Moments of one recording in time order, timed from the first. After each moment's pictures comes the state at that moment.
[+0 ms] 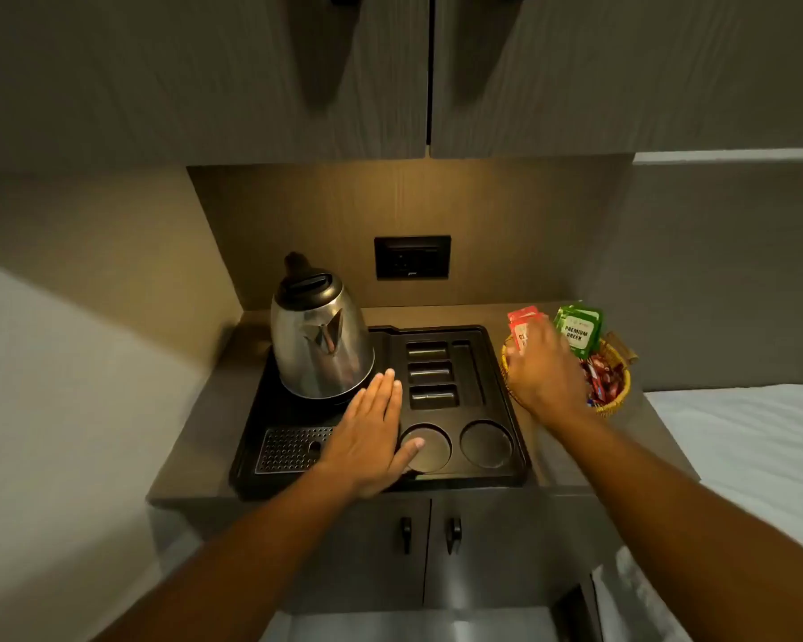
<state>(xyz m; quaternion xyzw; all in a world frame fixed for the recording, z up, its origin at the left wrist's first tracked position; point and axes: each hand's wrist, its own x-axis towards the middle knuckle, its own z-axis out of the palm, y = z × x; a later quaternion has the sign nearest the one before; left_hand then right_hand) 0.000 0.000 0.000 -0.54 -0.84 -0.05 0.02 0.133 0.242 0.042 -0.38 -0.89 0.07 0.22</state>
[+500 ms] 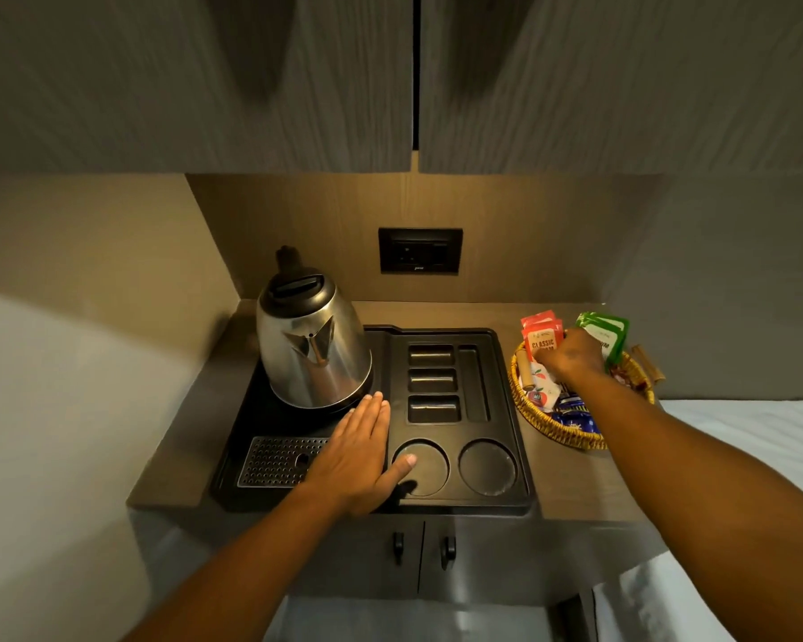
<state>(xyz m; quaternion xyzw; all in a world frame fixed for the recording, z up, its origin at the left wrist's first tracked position) -0.010 0.003 -0.021 -0.49 -0.86 -0.07 -0.08 0.091 0.356 0.013 -0.54 -0.78 0.30 0.10</state>
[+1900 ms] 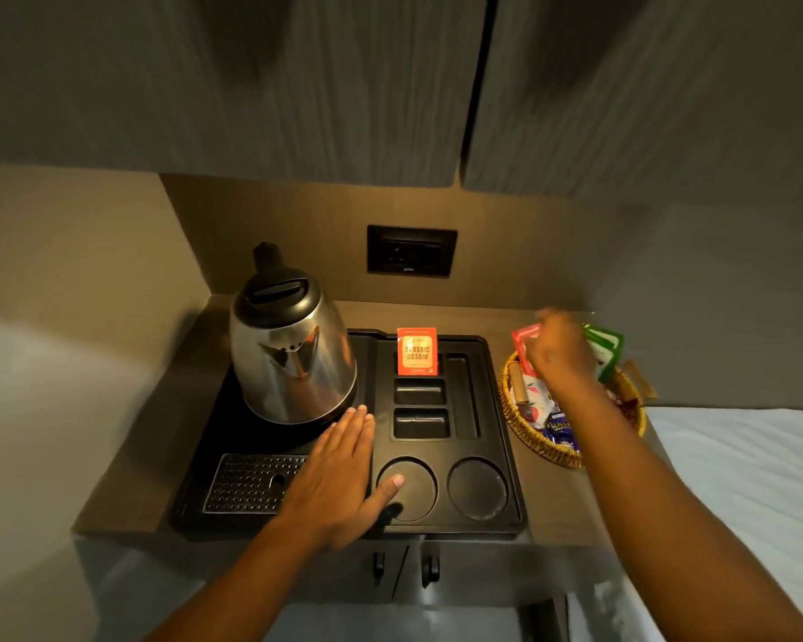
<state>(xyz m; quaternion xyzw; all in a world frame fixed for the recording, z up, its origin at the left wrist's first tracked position) -0.010 0.004 -0.024 -0.49 -0.86 -0.11 -0.07 0.066 0.344 0.042 -0.47 -0.86 0.15 0.15</state>
